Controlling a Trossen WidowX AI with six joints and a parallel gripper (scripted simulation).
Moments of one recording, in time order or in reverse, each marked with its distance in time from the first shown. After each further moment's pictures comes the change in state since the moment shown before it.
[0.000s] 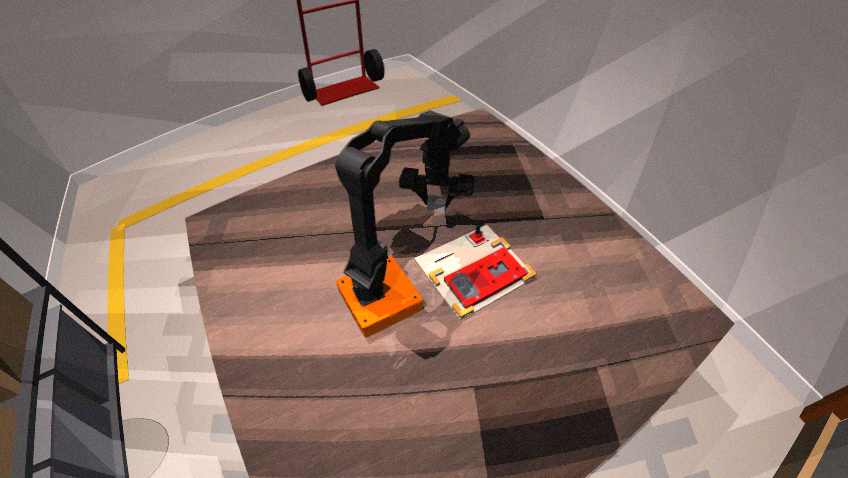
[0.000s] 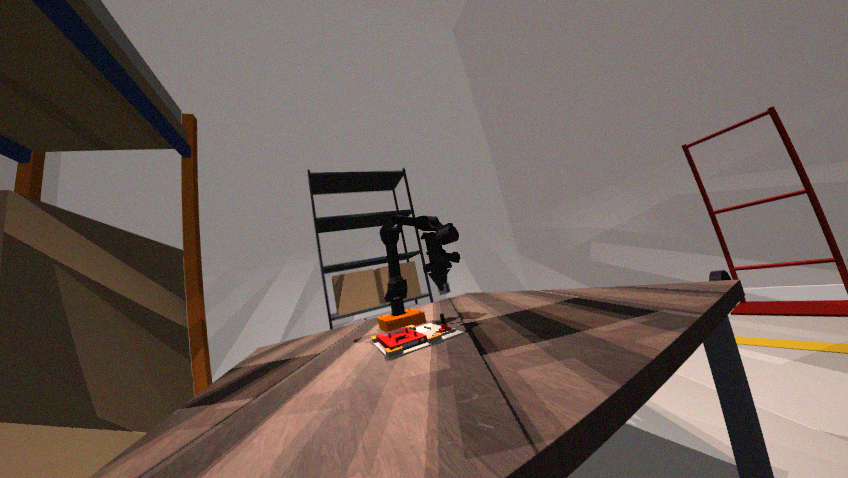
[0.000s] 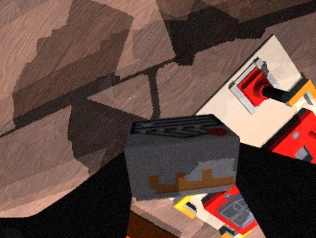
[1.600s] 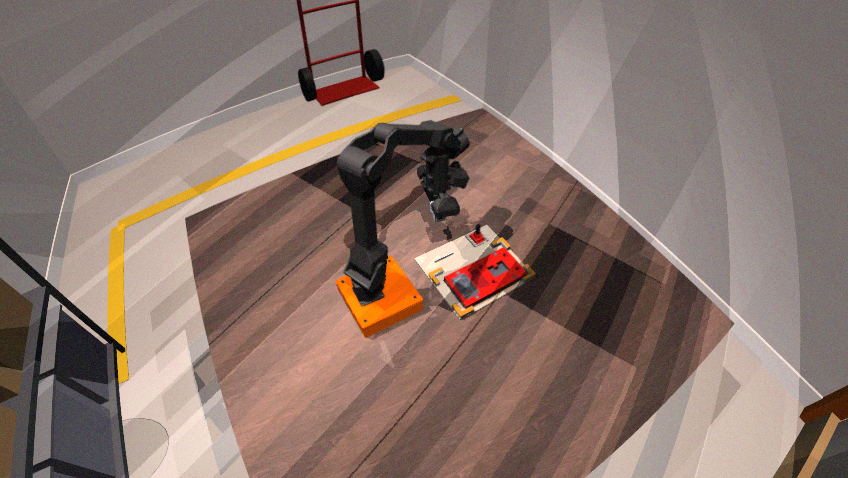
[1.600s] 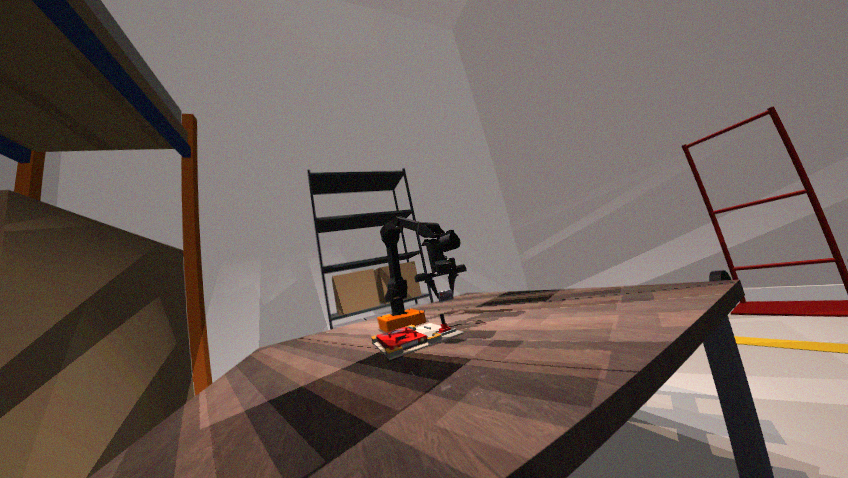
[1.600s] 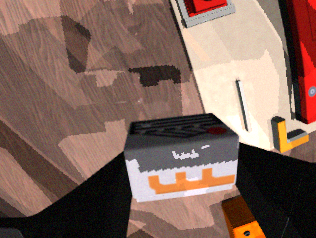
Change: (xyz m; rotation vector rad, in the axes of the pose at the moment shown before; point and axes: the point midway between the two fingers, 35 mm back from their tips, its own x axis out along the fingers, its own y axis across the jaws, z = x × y) arm 0.026 -0.001 0.000 1.102 -0.009 0.001
